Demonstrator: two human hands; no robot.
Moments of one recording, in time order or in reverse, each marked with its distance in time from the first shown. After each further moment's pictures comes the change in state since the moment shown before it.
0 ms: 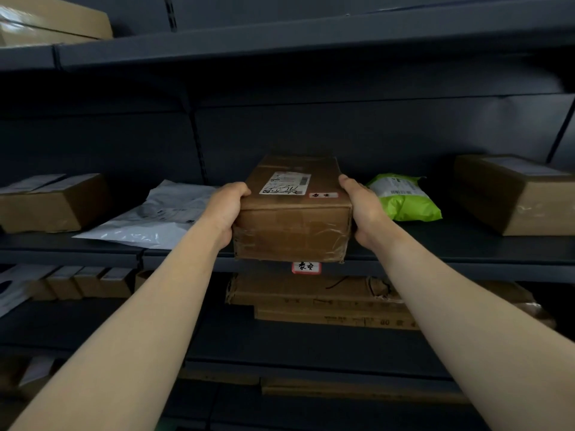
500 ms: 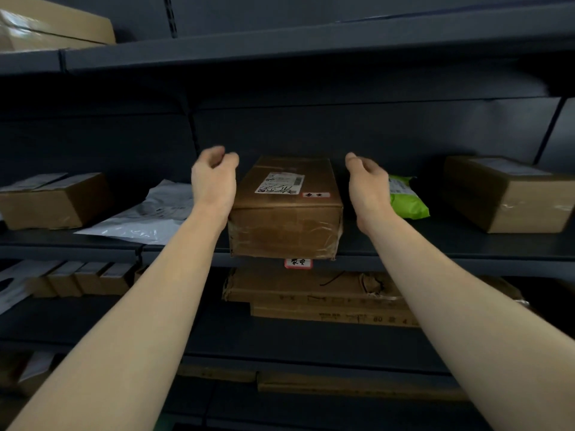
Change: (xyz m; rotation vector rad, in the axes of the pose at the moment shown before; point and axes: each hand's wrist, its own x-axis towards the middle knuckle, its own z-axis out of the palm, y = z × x) left_hand -0.031 0.030 0.008 0.059 0.269 0.463; right_hand -0.030 -0.028 -0.001 -0.183 0.179 -0.362
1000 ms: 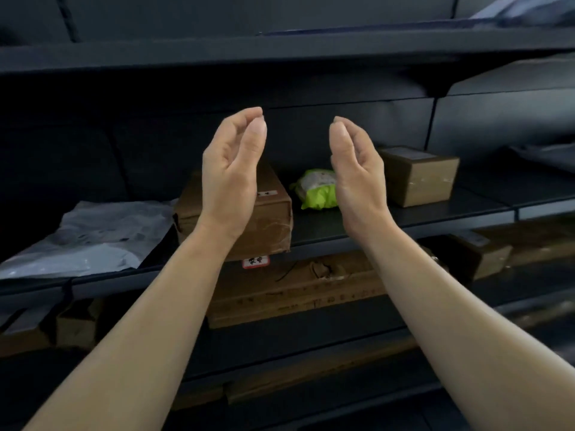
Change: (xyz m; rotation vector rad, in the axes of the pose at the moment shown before) left_hand -0.077 0.055 0.024 -0.326 -0.466 0.464; right_hand -0.085 -0.045 -0.038 0.001 0.098 -0.370
